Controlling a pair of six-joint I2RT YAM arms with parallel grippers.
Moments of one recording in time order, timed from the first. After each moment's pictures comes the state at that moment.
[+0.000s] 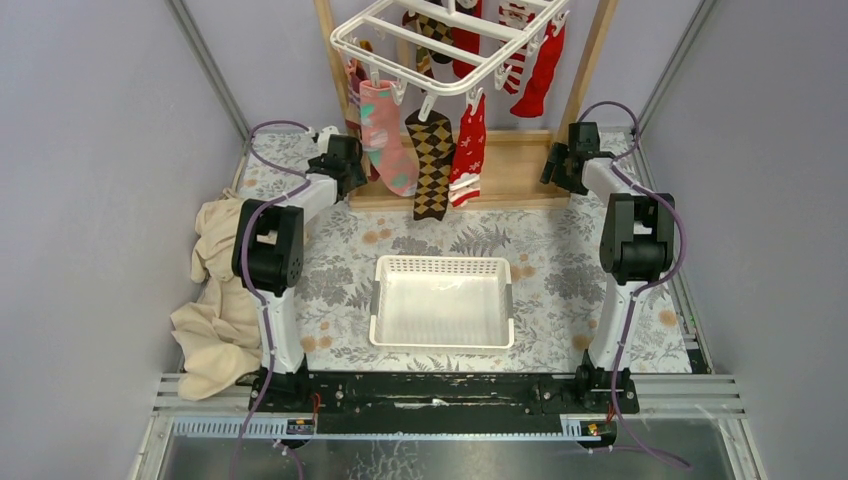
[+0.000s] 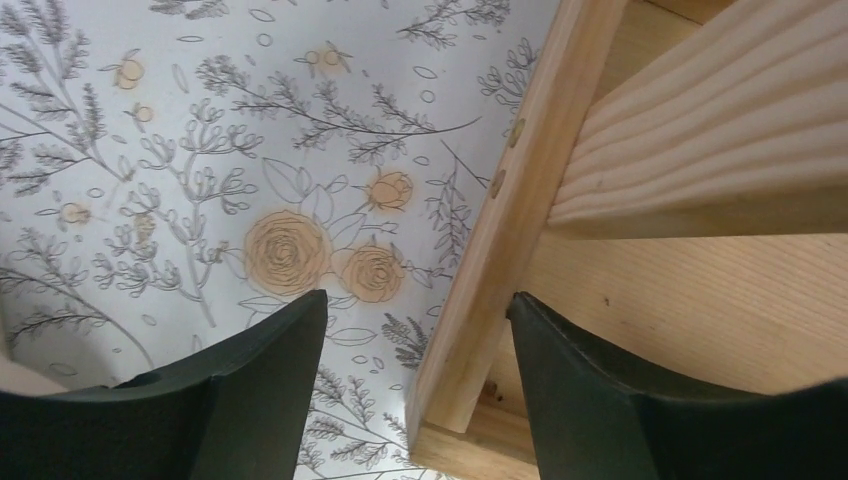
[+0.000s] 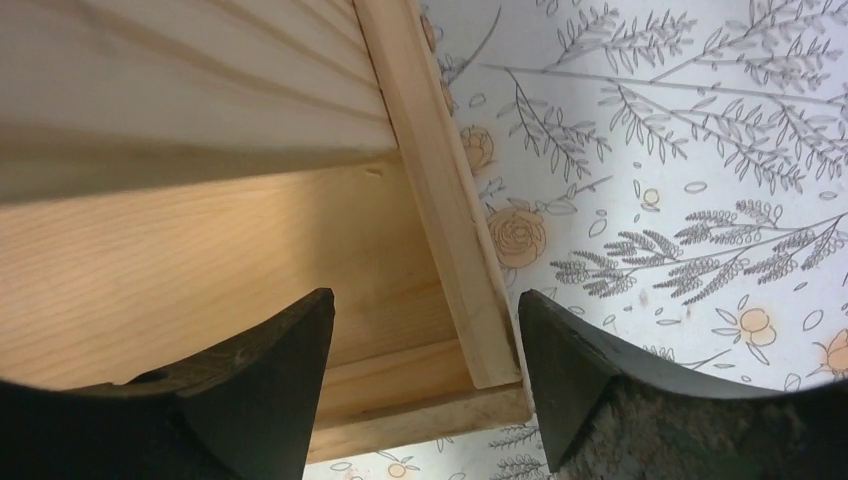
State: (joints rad) left arm -0.16 2.02 1.42 -0.16 -0.38 -0.45; right arm 0.00 2.10 1.60 -0.39 0.09 0.31
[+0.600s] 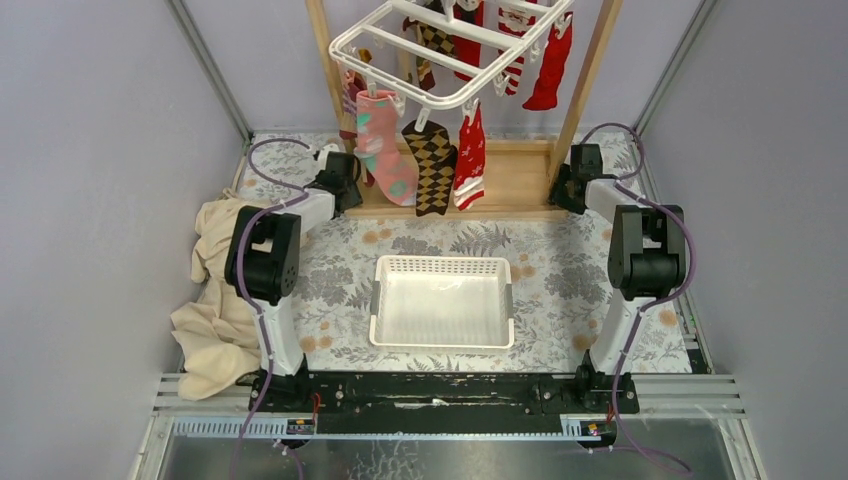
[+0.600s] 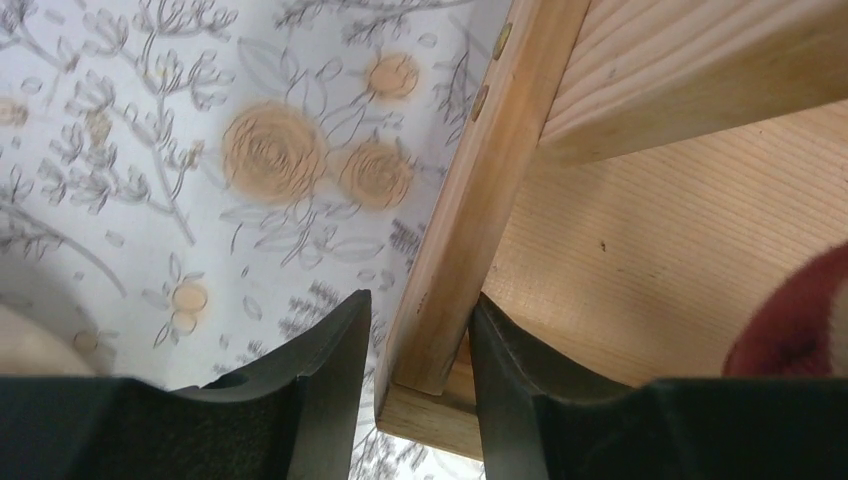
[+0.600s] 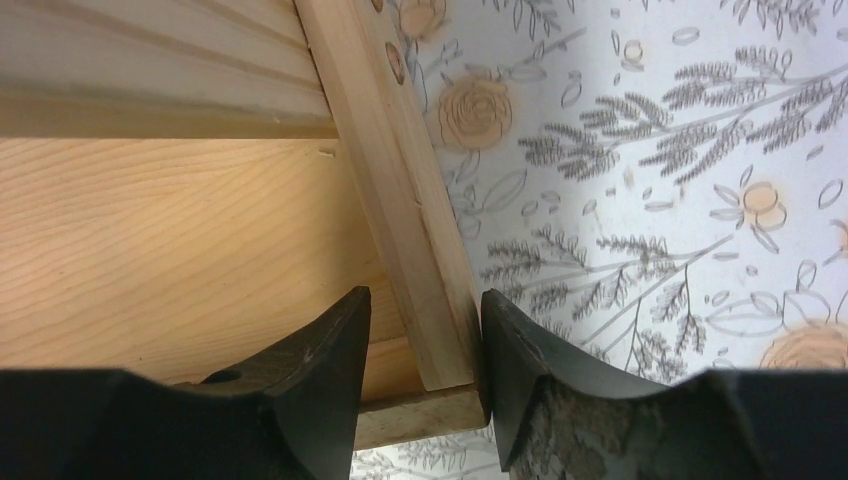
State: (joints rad) left arm -0.16 1.98 1.28 -0.10 -0.29 -0.46; right arm 0.00 1.98 1.33 -0.27 0.09 0.34
